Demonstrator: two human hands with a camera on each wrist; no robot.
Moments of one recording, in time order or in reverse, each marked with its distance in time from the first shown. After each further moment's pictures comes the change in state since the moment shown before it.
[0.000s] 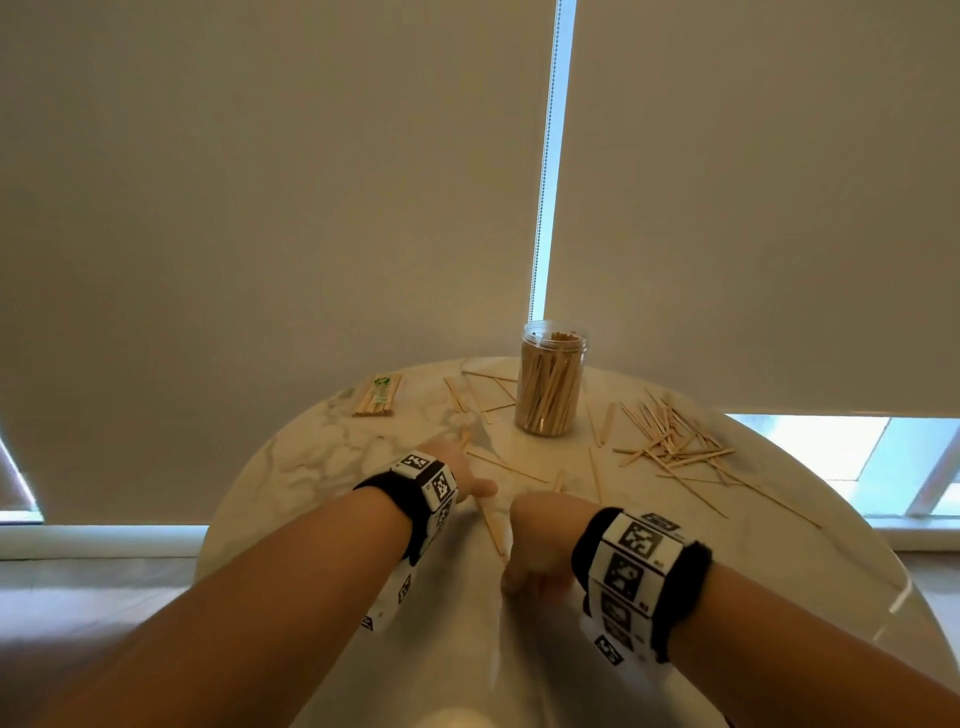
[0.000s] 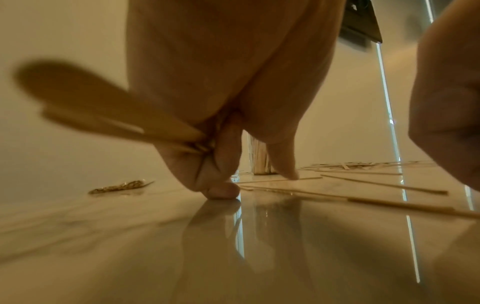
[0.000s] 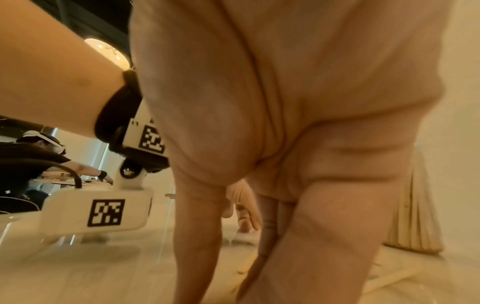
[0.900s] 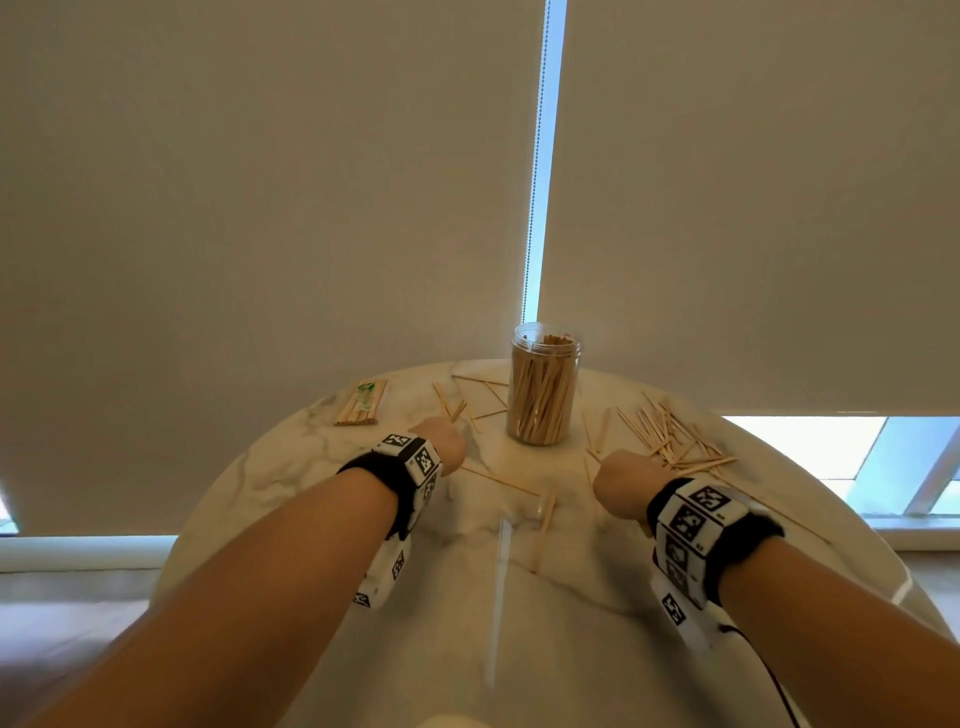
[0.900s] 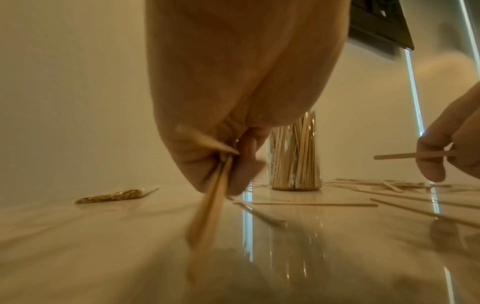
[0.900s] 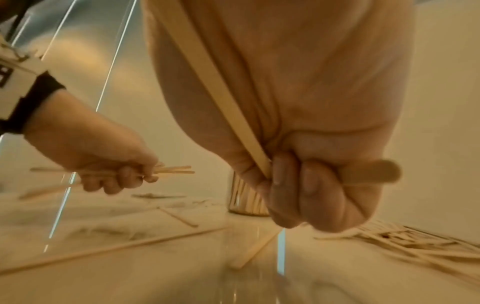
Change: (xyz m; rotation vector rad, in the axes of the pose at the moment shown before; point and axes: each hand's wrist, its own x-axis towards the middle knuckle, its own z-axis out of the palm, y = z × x) left_hand 0.030 0.018 -0.025 0.002 0.039 -0.006; right_hand 0.034 0.094 -0.029 0.161 0.236 0.314
